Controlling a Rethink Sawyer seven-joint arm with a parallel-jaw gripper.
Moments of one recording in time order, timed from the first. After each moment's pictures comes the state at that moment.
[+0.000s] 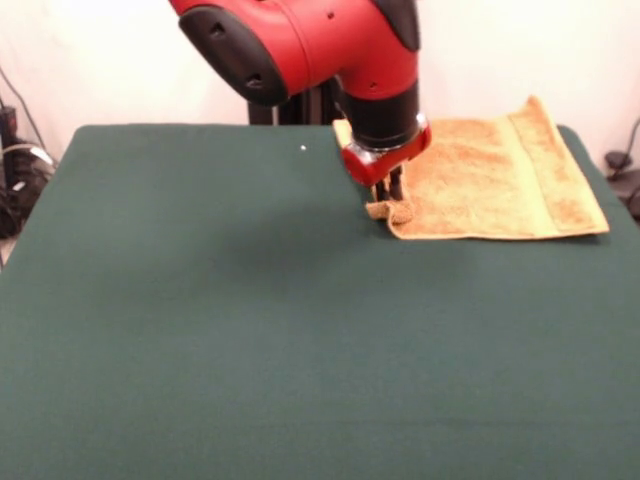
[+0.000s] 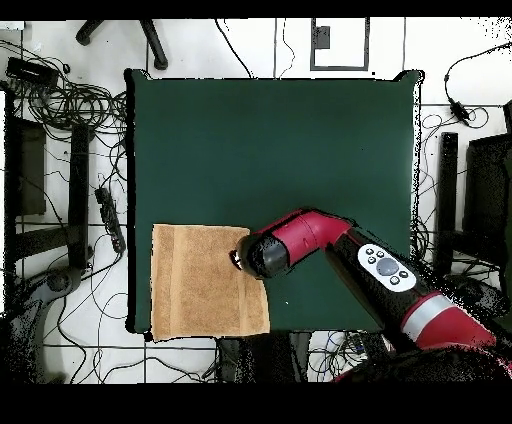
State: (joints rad) arm -0.67 -0.40 0.71 1.85 -0.89 0.69 1.68
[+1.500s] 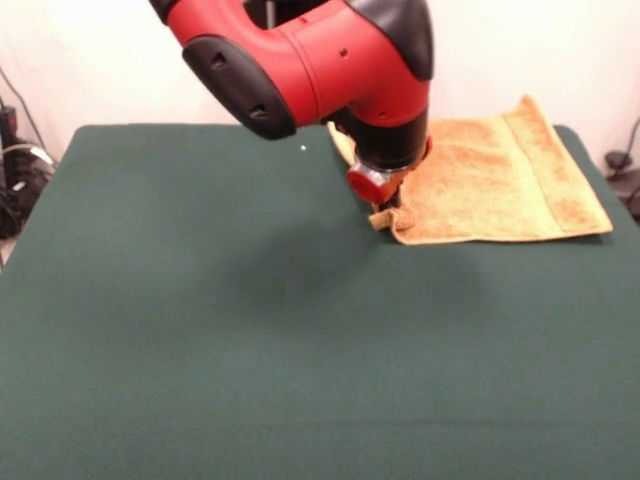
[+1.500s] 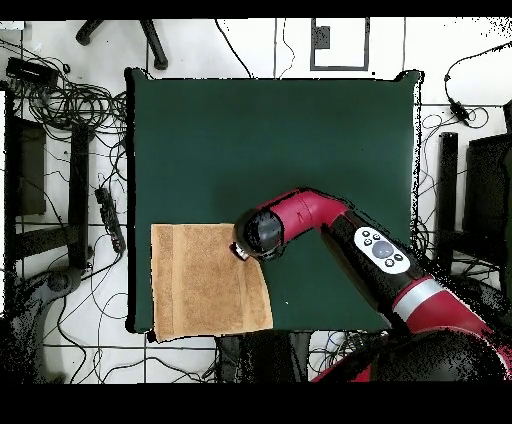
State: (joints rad) arm -0.67 -0.34 0.77 1.72 -0.87 0.93 1.41
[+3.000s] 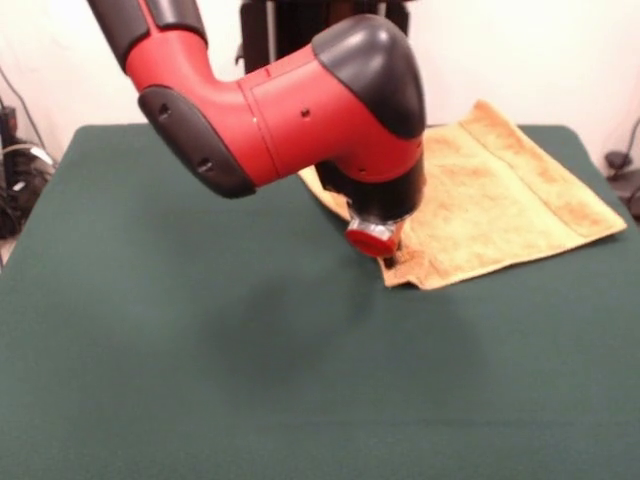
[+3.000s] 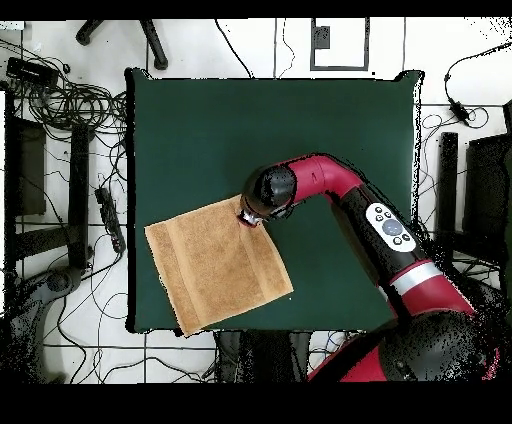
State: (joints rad) arm -0.70 -0.22 0.87 1.47 -0.83 1.12 1.02
